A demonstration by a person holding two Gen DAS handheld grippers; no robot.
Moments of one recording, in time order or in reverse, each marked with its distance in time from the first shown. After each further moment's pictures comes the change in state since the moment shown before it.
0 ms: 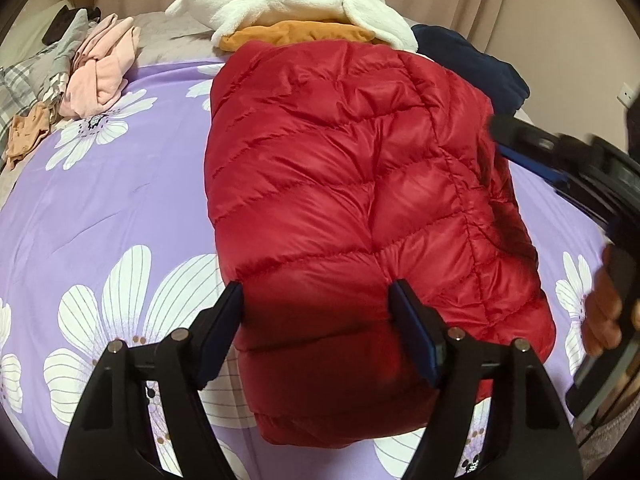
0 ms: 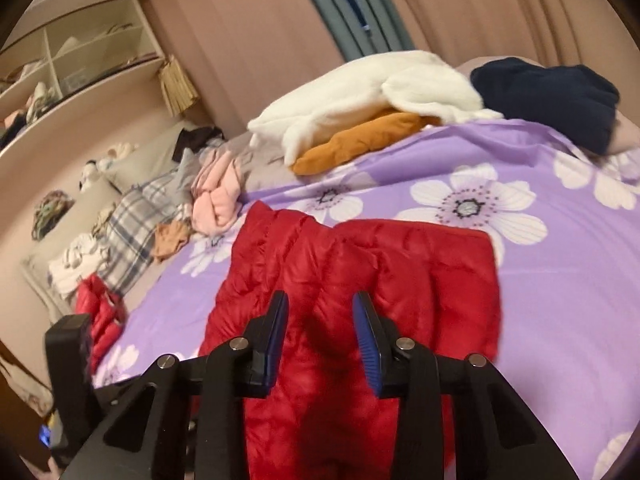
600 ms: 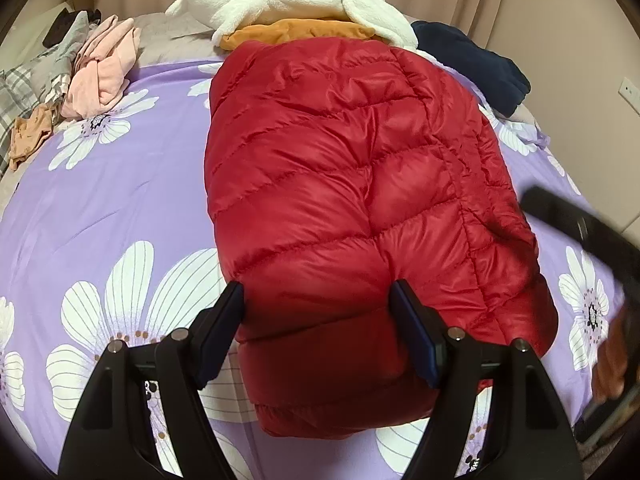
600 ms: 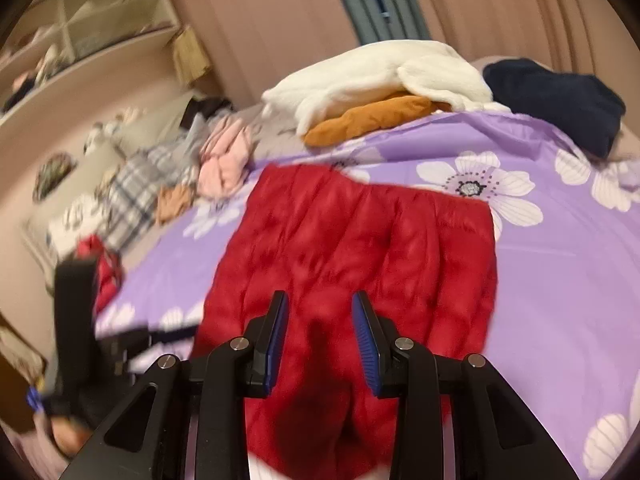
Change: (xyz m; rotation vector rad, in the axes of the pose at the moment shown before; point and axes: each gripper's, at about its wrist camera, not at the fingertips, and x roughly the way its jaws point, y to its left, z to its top) left arm -0.001 -0.005 -0.004 0.007 0.004 0.023; right arm -0.041 0.022 -0.044 -0.129 0.056 0.000
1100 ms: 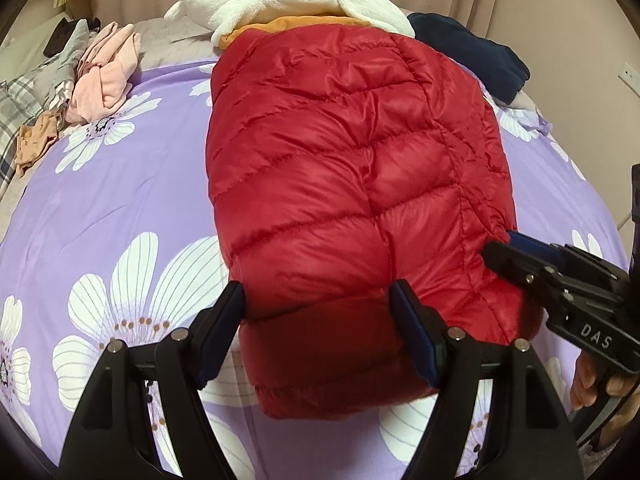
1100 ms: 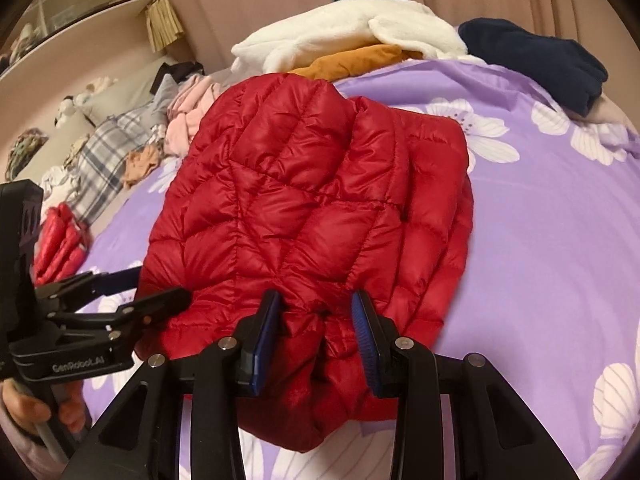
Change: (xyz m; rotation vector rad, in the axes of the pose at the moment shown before) left arm -0.005 -0.008 -0.013 0.023 0.006 0.035; right arm 0.025 -0.018 -0.029 0.042 0.098 -0.095
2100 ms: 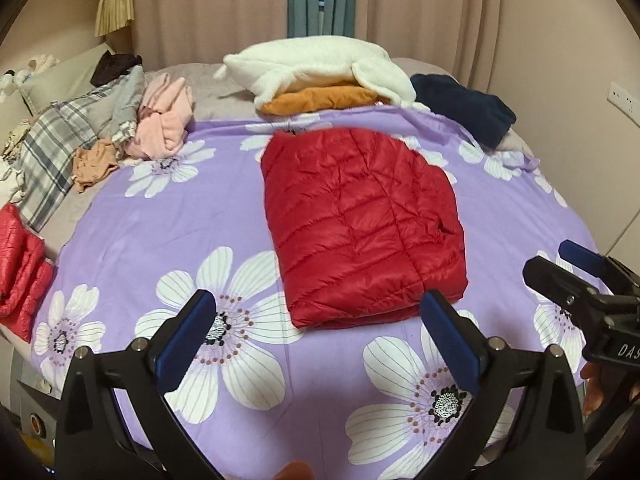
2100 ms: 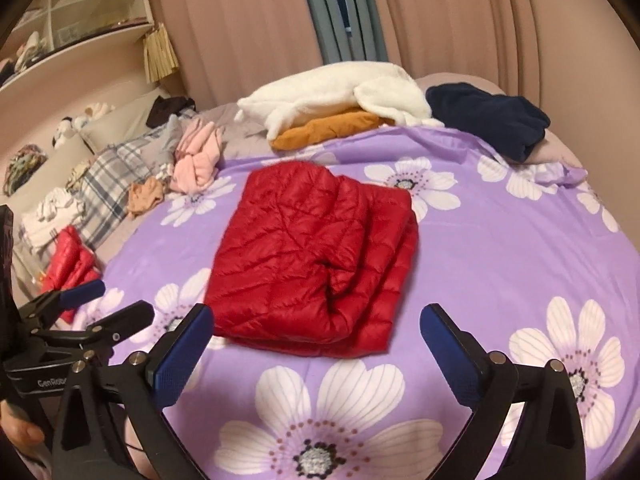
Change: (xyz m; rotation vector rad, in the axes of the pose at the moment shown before) left arm -0.148 -0.015 -0.025 -0.026 -0.163 0.104; right arm -0.124 0.049 -0.002 0.002 -0.145 -0.115
